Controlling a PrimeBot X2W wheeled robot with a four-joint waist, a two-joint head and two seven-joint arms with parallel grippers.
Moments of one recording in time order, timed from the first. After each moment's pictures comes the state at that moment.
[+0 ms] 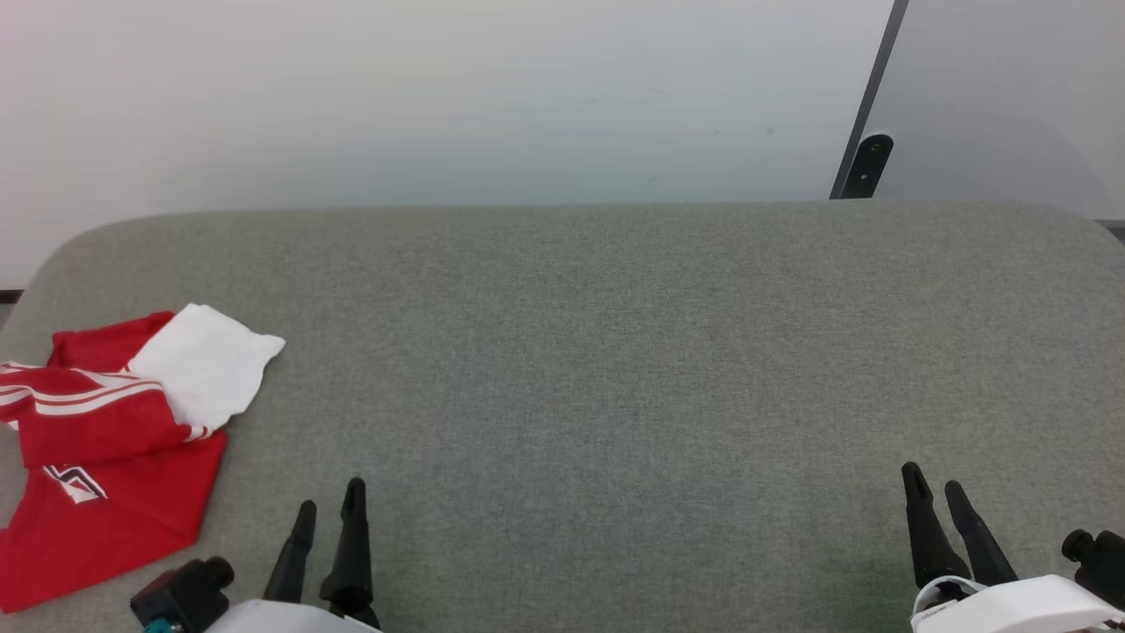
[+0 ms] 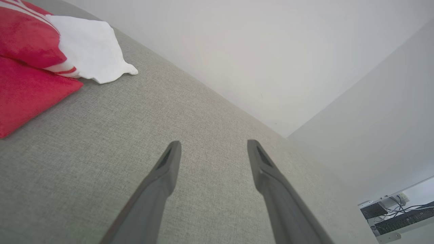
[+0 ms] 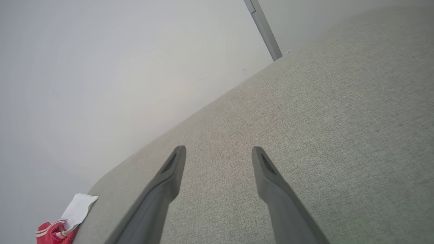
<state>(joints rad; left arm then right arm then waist) 0.05 0.07 0.01 0.10 -0.68 -0.05 -0.10 0.01 -0.07 -0.01 0.16 0.72 0.13 -0.07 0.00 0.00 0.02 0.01</state>
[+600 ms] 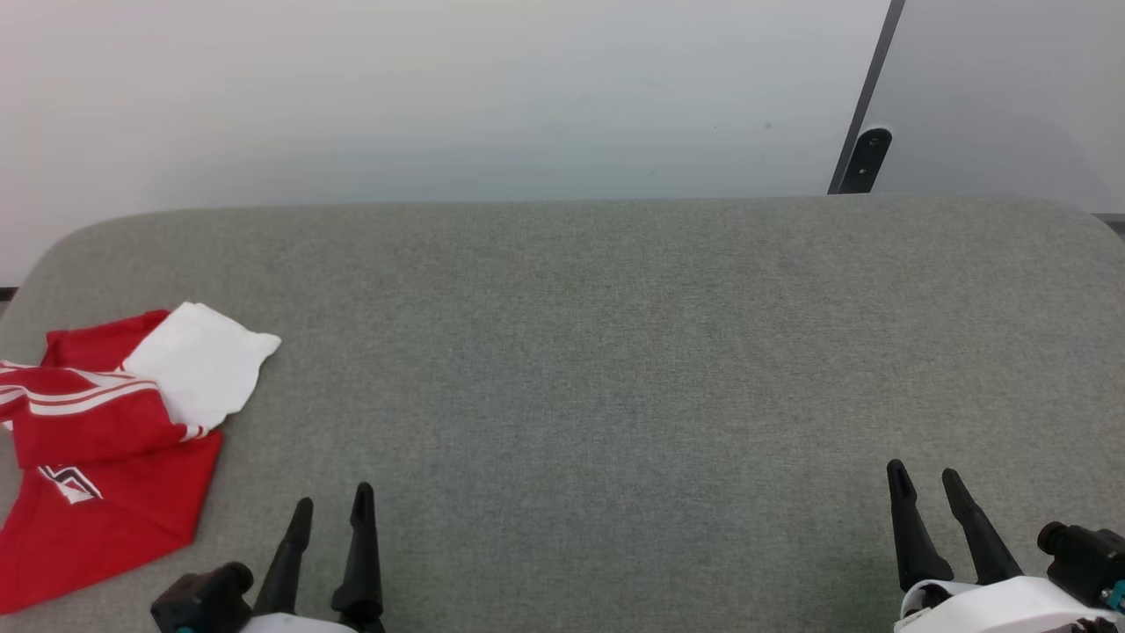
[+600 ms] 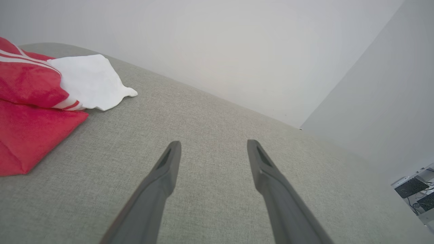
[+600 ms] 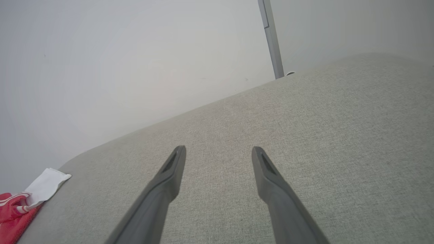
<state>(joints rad) 0.08 0.07 -0.02 0.06 -0.48 -0.04 -0.15 0.01 -0.07 0.00 0.14 0.49 0.13 -0.11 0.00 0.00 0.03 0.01</state>
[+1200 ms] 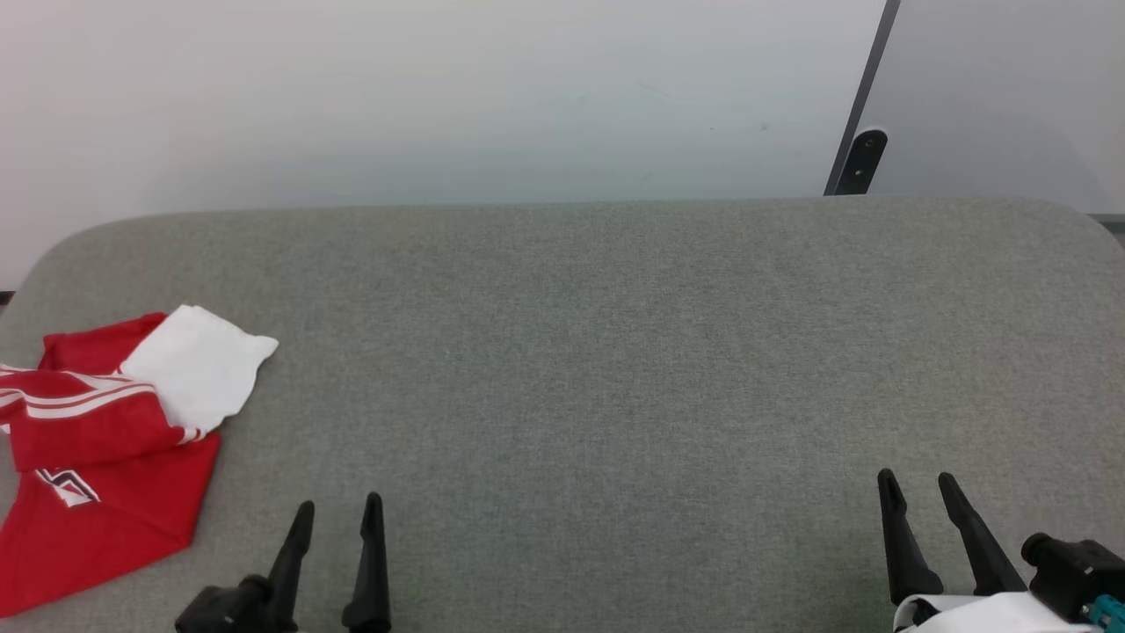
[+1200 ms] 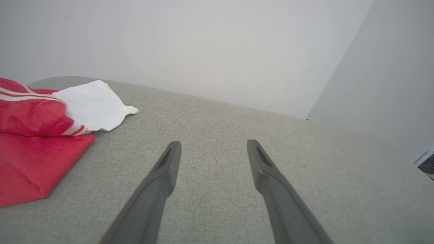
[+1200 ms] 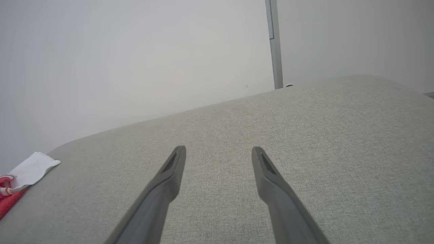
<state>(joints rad) 0.12 0.08 -0.03 0.03 -0.31 -0.03 -0.19 0.04 -0.06 0.01 0.11 0.37 0.13 -0.15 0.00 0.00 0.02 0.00</state>
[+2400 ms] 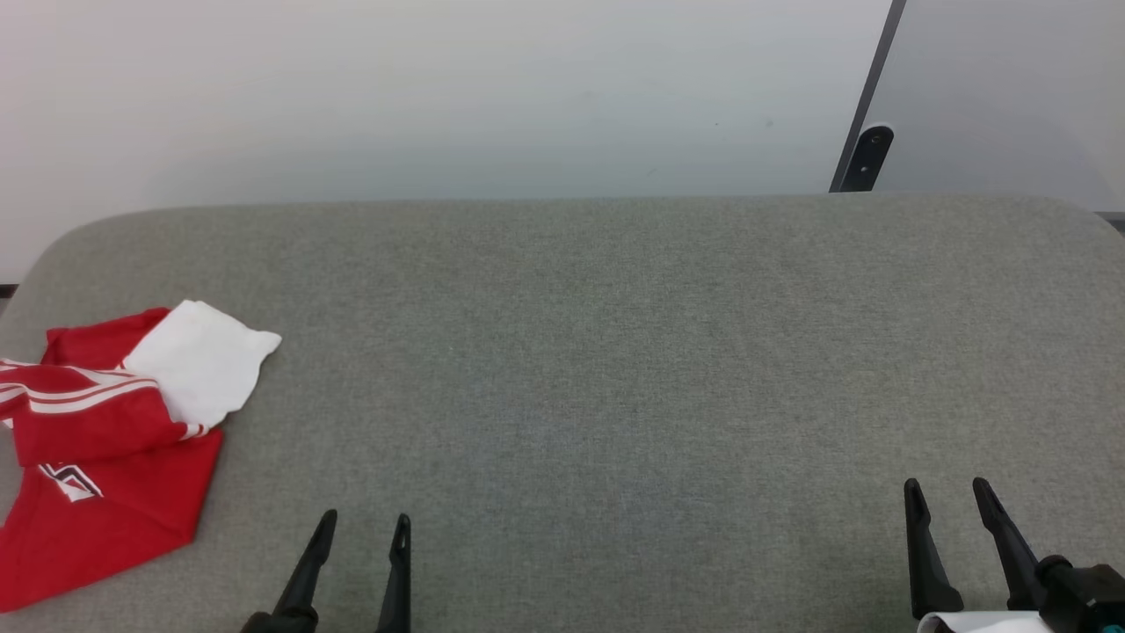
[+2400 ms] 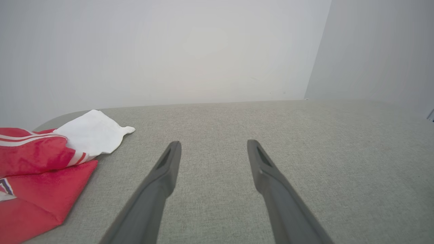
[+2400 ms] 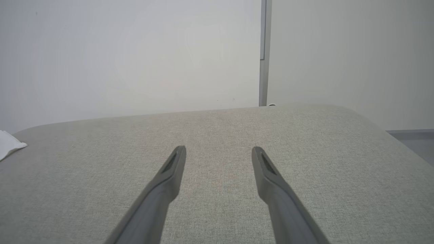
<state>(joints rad) 0.16 0.06 -0.03 0.01 -0.06 -0.08 -0.26 0.08 -0.05 -0.04 0.09 0.17 0.13 -0.23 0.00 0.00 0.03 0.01</state>
